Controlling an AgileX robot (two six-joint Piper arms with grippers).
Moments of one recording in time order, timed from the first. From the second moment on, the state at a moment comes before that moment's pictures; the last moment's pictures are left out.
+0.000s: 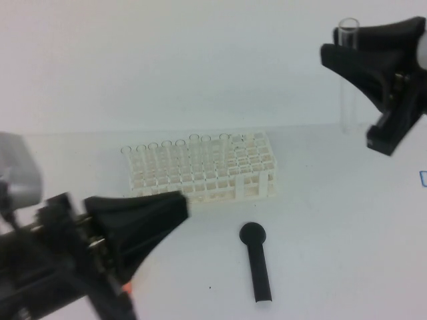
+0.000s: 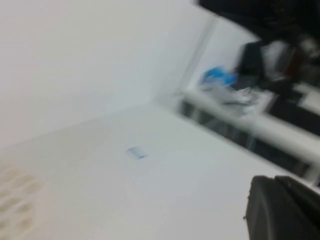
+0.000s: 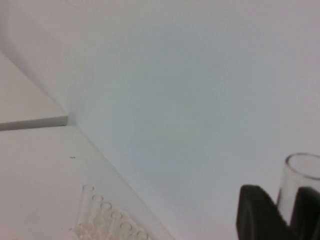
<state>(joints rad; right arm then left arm) 0.38 1.20 -0.96 1.70 0.46 -2.09 -0.46 0.82 -0.52 1.51 -0.63 -1.61</state>
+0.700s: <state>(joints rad) 0.38 0.99 -0.75 1.72 0.41 -2.10 -0.46 0.75 -0.40 1.31 0.23 -1.33</state>
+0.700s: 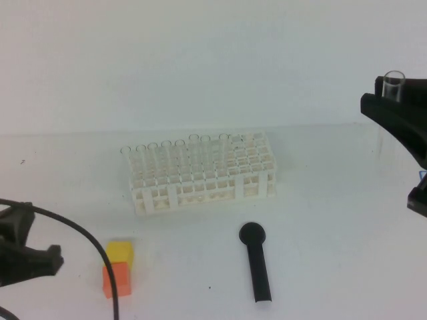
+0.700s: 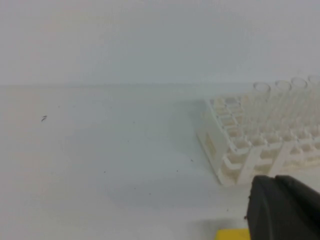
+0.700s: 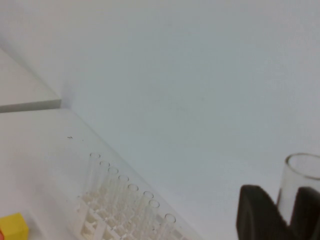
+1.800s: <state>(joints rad) 0.38 0.99 -0.75 1.73 0.41 -2.11 -0.46 0.76 -0.38 1.78 -0.03 -1.55</state>
